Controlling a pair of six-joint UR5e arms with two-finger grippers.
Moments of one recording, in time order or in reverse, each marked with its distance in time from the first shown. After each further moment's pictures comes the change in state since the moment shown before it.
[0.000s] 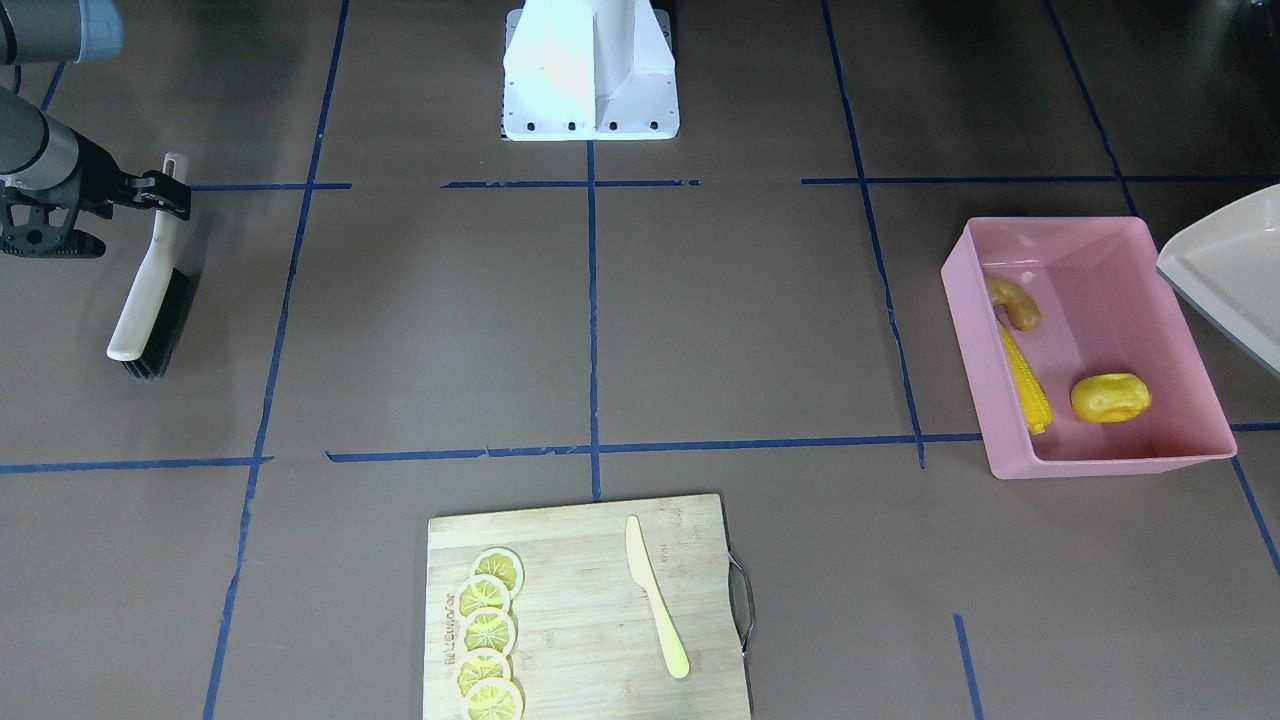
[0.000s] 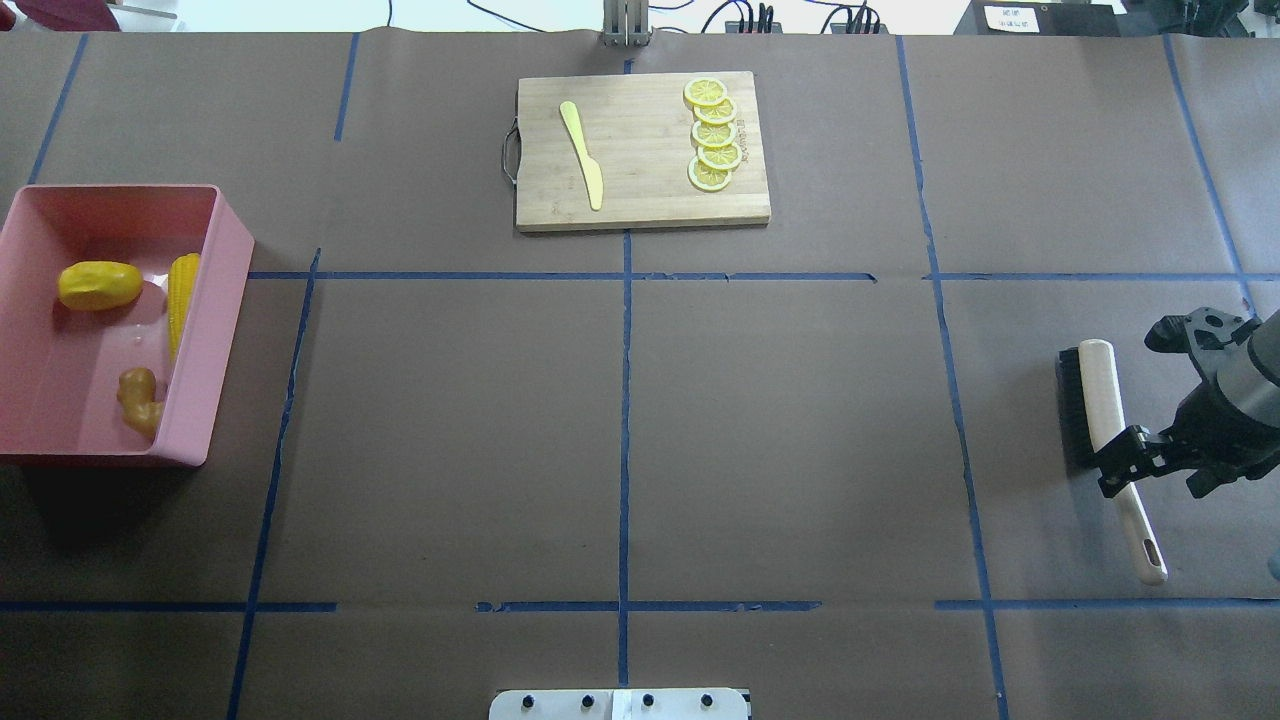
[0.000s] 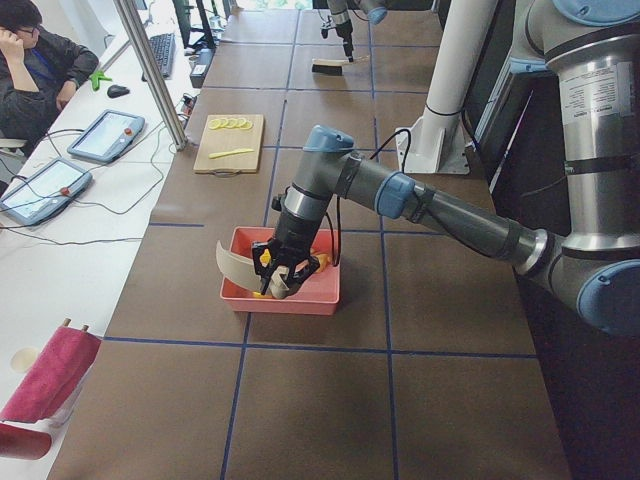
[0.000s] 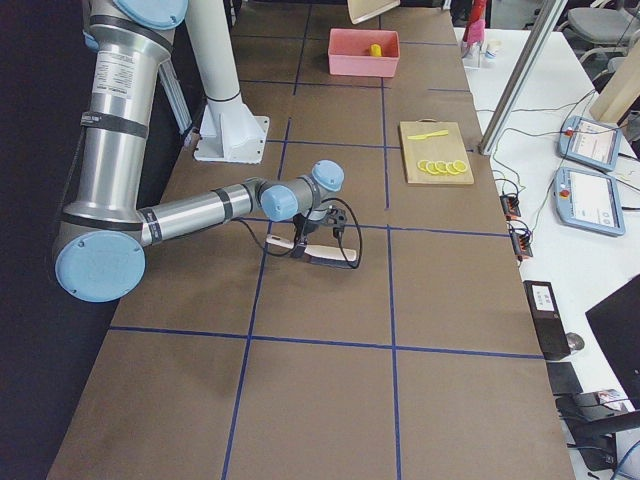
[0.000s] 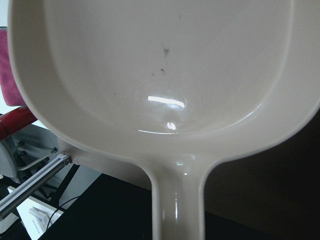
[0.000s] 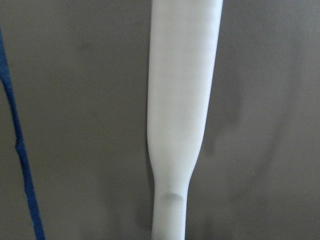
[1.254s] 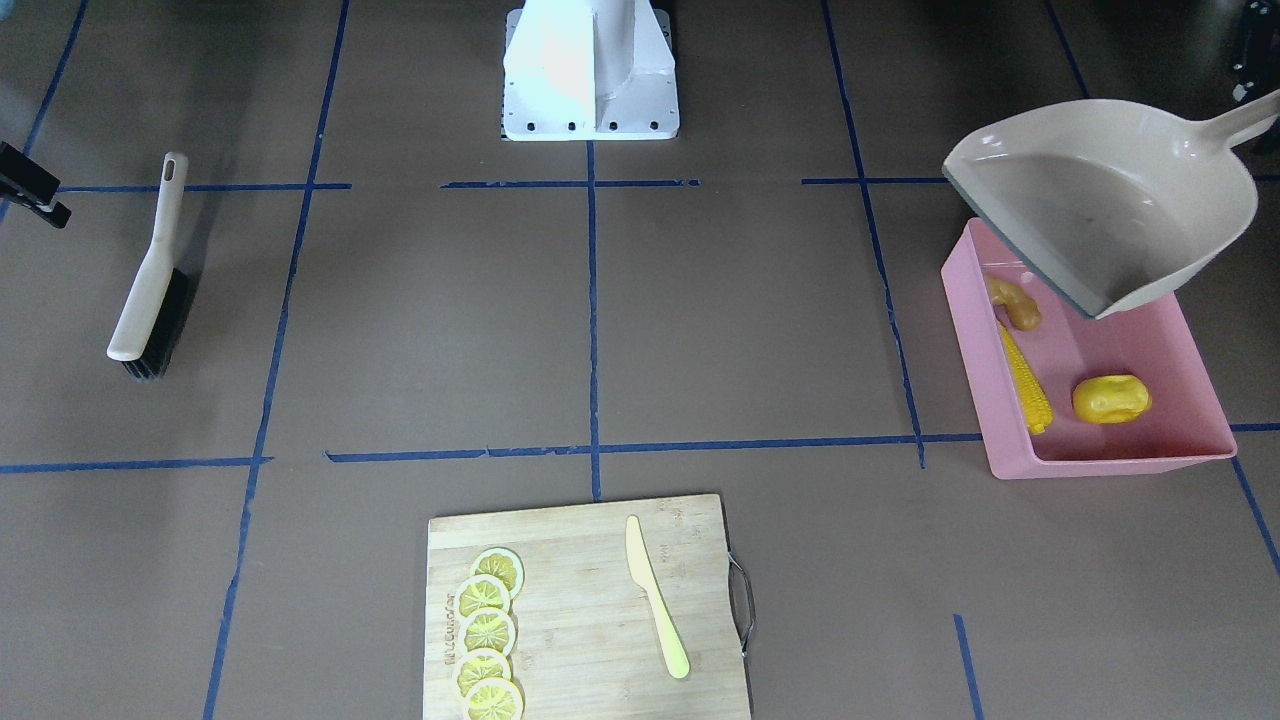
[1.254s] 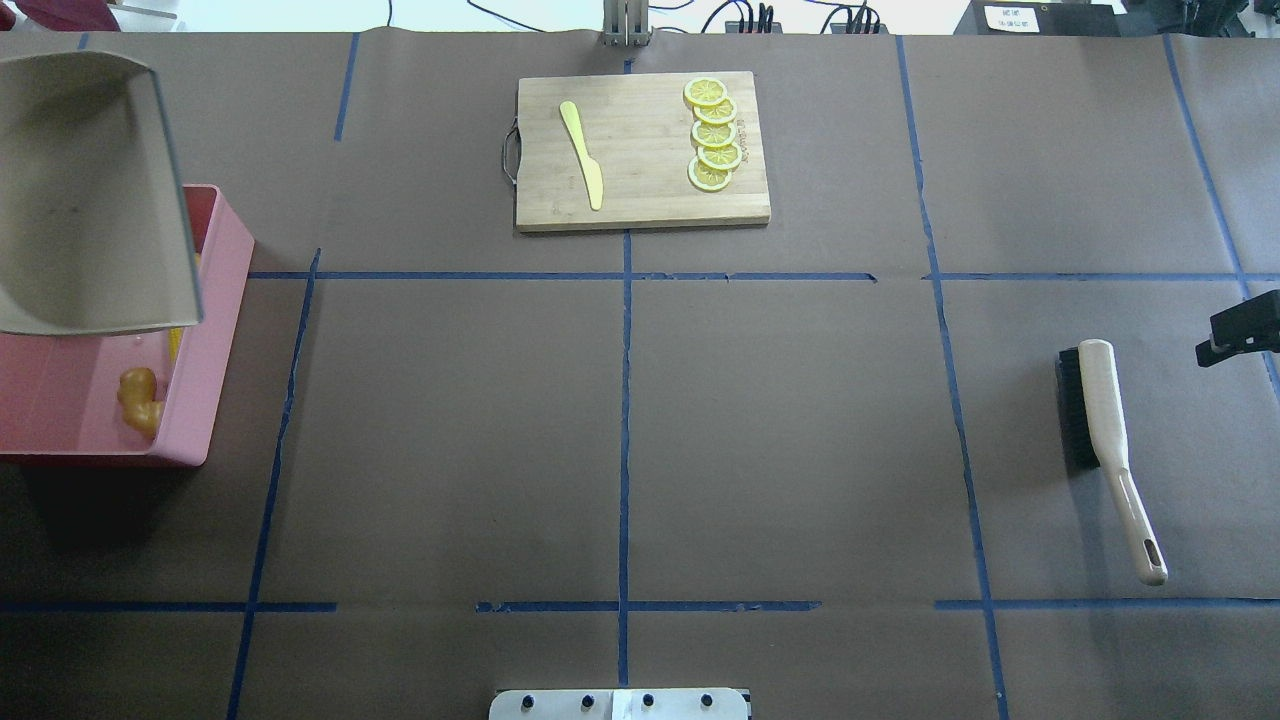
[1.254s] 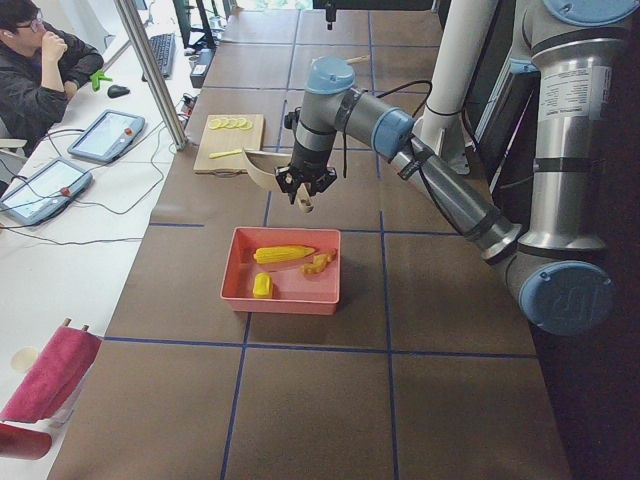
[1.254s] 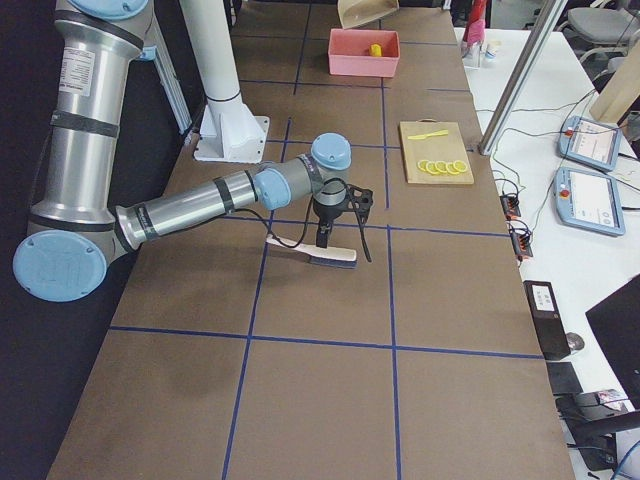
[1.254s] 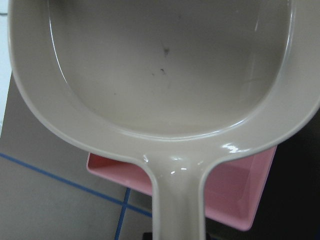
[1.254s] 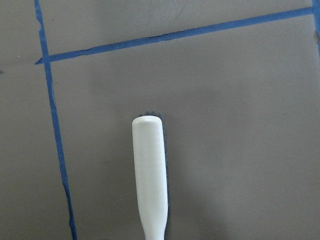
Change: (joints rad) left arm 0.108 -0.183 -0.156 0.219 -0.519 -0.302; right arm 0.314 0.002 0.092 0.002 0.007 -0.027
